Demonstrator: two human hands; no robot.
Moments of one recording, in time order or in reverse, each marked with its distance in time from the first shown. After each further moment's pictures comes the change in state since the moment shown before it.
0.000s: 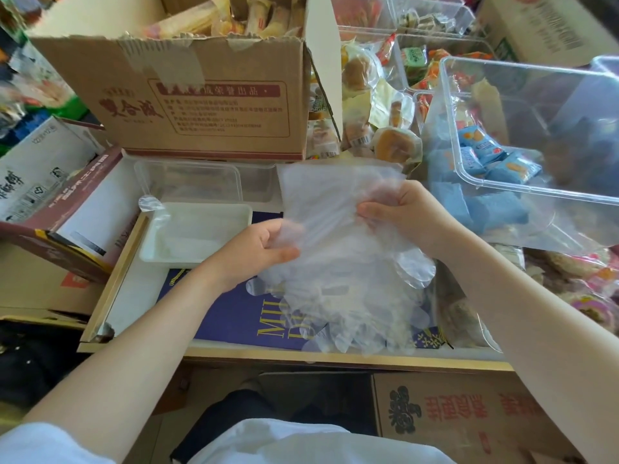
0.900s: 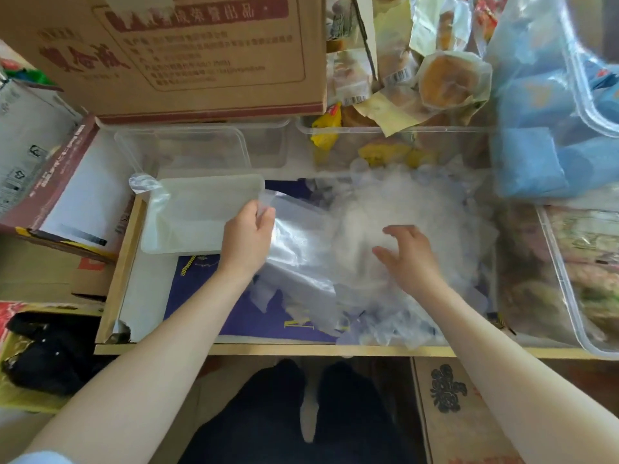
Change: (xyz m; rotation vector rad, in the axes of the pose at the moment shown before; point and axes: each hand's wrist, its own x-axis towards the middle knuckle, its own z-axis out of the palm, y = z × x) left_hand 0.040 -0.076 -0.029 0.514 0.610 -0.198; right_hand 0.017 0.160 0.079 -0.598 0.117 0.337
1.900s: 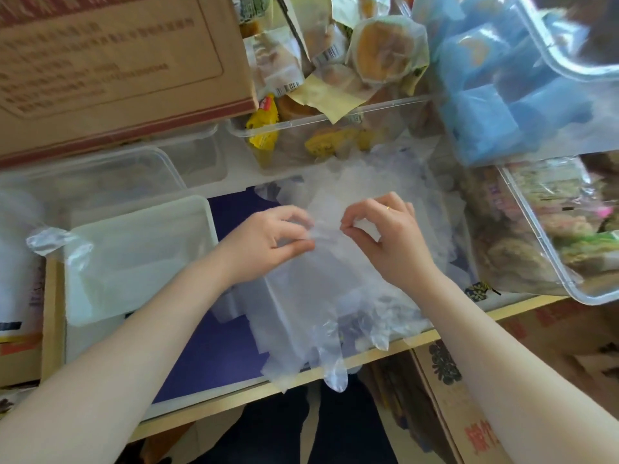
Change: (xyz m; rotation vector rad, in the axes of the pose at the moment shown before) left_hand 0.049 0.020 0.031 0.051 -0.738 0.844; right_hand -0.009 -0.022 -0.015 0.139 0.491 -0.473
